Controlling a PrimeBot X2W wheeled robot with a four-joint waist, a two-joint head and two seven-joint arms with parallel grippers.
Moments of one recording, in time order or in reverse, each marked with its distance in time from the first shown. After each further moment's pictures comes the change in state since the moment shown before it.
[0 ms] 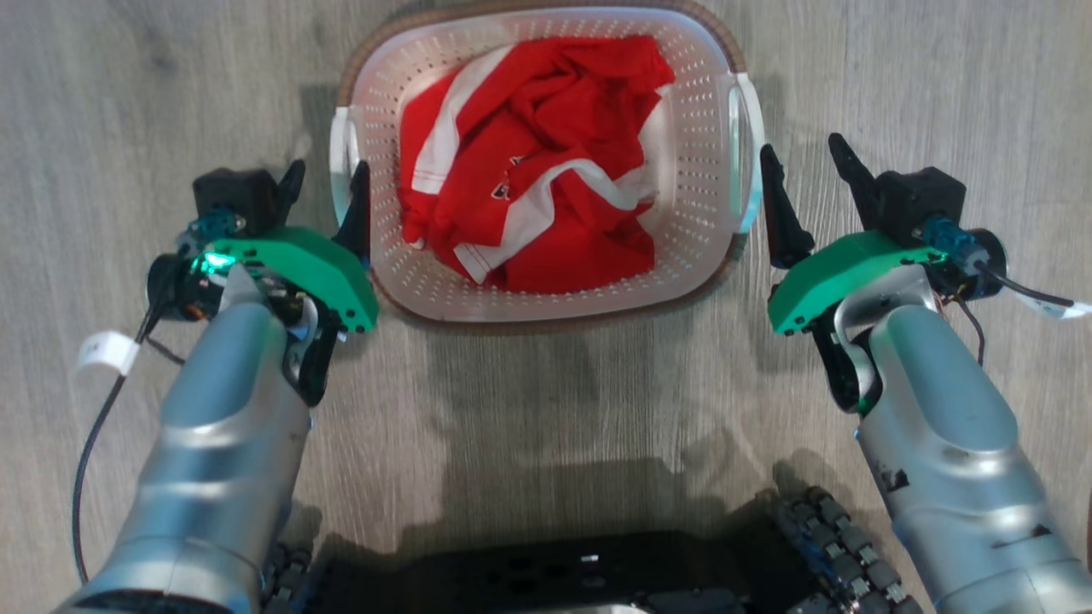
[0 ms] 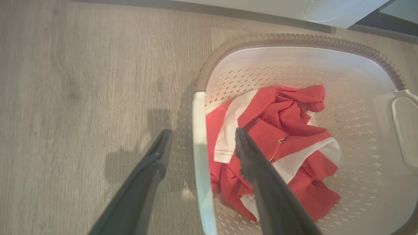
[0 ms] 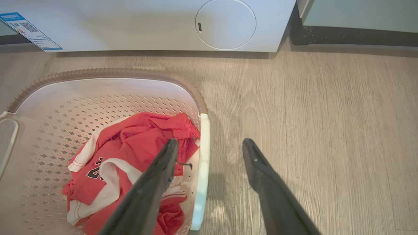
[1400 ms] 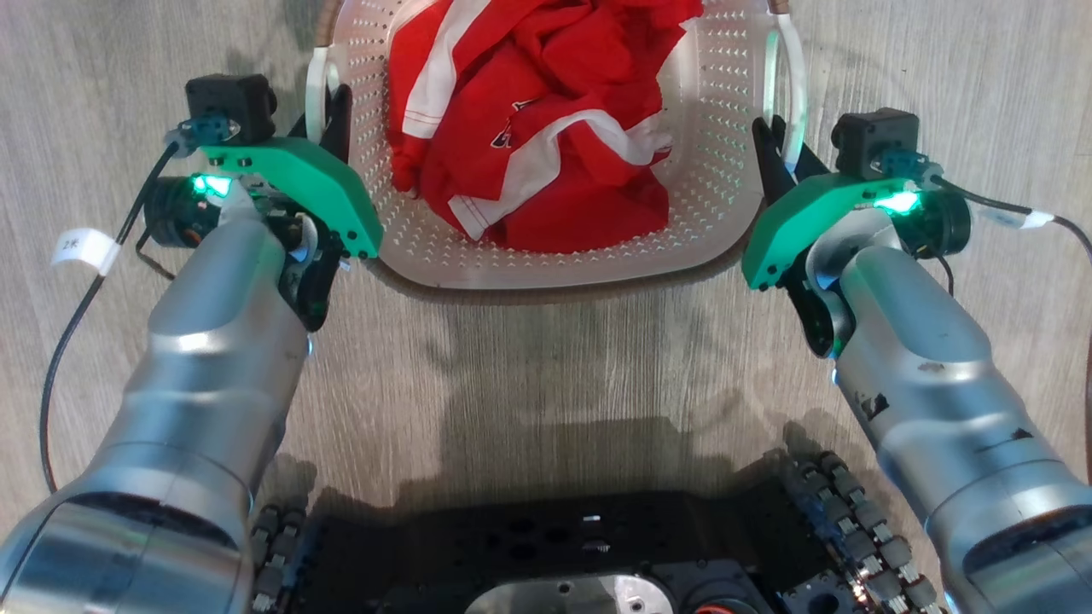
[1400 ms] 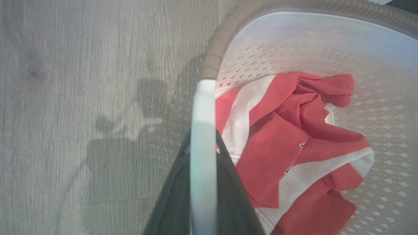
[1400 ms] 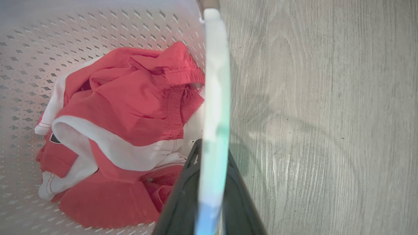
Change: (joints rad) left arm -0.240 0.014 -0.234 0.210 -0.256 -0.007 -0.001; right arm -0.251 0.007 0.191 0.359 0.180 0.000 0.000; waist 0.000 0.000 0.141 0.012
